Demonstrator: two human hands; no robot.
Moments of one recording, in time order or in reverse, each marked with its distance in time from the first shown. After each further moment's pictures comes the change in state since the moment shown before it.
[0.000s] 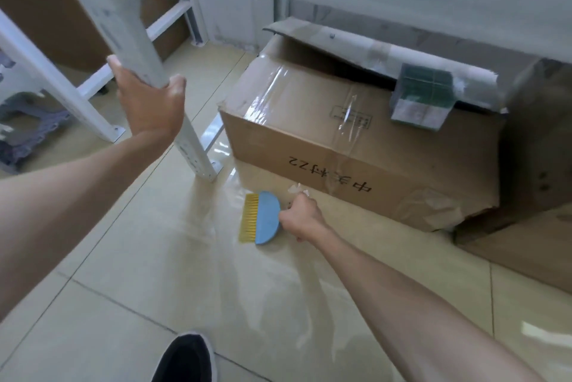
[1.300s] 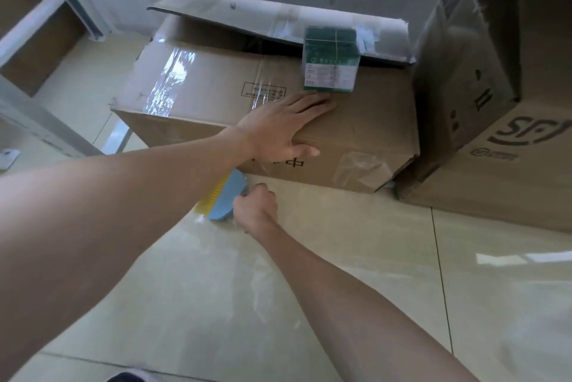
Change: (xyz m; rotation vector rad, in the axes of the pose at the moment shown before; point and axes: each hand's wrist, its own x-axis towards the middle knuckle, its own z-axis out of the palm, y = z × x) left_hand -0.164 0.082 0.179 0.331 -1.174 1.249; right_hand -0.004 0.030 -0.012 0.433 0.194 0.146
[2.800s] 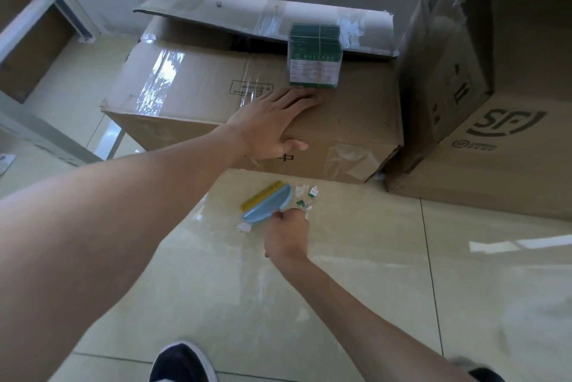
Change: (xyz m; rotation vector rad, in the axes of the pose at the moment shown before) left_hand 0.008 -0.001 0.003 0.068 0.030 0.000; right_hand -0.040 0.051 -0.042 0.307 0.133 0.074
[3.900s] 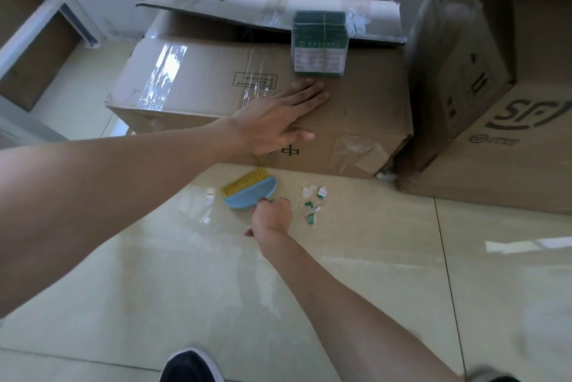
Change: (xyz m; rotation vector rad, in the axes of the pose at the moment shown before) left_hand 0.003 -0.008 -0.006 -0.056 -0.089 0.077; right_hand 0.028 -0.020 0.042 0.249 -0.031 0.200
